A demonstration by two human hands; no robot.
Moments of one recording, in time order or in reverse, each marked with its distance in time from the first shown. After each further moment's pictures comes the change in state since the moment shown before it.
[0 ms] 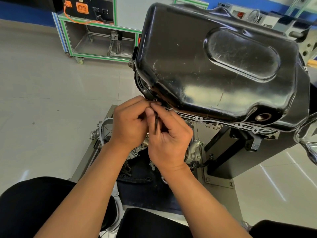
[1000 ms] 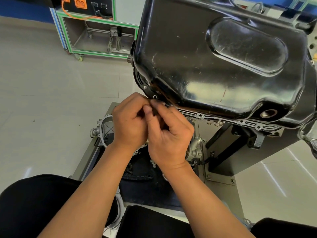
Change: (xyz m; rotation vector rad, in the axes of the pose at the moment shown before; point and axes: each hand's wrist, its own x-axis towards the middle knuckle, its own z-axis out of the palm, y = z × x) left_hand -0.006 0.003 0.010 -0.004 0.101 -0.082; right_hand -0.001 0.004 -0.001 0.004 -0.005 -0.018
